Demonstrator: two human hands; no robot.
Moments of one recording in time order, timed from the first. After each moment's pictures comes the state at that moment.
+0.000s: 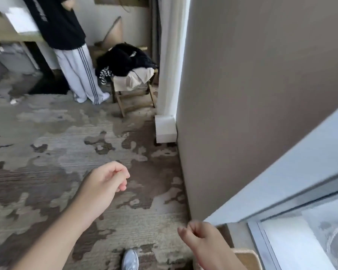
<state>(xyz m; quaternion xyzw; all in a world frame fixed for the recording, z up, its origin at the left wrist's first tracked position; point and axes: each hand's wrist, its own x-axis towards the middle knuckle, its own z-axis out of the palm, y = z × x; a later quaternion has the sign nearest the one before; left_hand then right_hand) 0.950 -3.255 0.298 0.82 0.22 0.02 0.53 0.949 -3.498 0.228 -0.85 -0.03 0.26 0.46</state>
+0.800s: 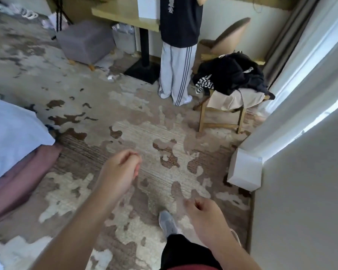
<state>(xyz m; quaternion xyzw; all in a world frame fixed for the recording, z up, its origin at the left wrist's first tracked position) 1.130 -2.843 0.219 0.69 0.44 0.16 0.54 1.225 -3.031 0.181 -0.83 -0.19 0.34 0.40</state>
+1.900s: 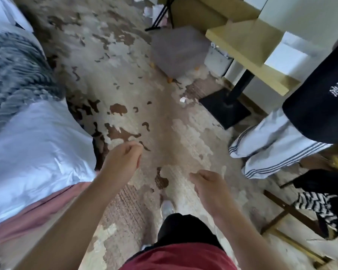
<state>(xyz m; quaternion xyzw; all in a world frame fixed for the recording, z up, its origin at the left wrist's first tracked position) 1.200 -2.173 0.196 0.63 0.57 0.26 0.46 1.387 -2.274 0.208 -0.77 -0.35 0.42 0.32</state>
